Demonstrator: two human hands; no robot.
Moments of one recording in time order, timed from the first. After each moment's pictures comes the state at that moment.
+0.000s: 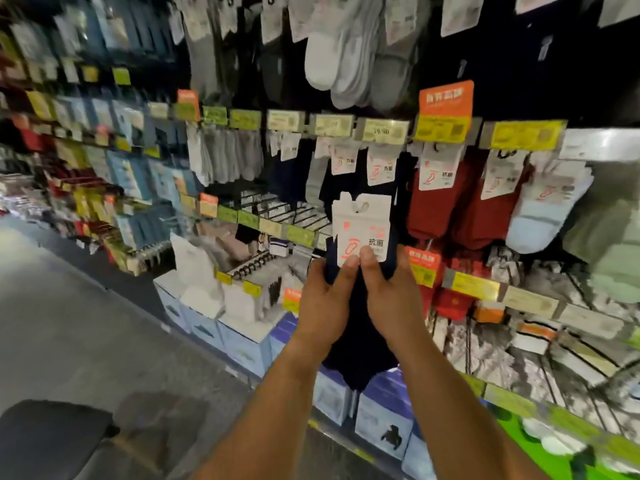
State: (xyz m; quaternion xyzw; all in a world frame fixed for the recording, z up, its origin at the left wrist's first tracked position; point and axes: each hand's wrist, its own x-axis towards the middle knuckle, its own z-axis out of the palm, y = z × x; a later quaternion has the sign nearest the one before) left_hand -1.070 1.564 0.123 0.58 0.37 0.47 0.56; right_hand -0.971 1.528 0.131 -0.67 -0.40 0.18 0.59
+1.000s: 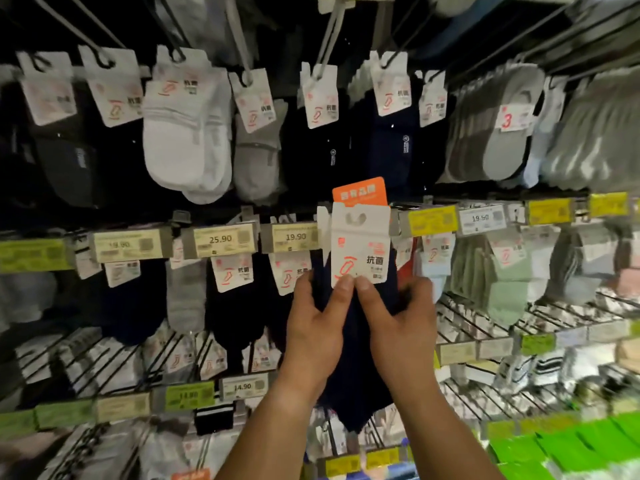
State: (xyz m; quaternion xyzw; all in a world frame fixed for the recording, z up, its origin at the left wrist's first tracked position) left_hand -0.969 1.724 0.204 0.61 0.08 0.33 0.71; right_hand -0.929 1.631 0.207 -0.66 -0.18 -0.13 0.72
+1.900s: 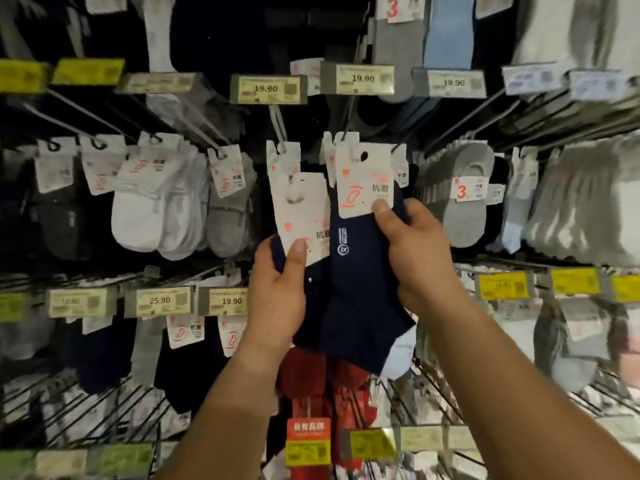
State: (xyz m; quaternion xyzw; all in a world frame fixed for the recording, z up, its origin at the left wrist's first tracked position) left_hand -0.887 1.675 0.318 0.61 0.11 0.55 0.56; right_hand -0.802 1.553 0.368 -0.50 -0.34 0.01 0.80
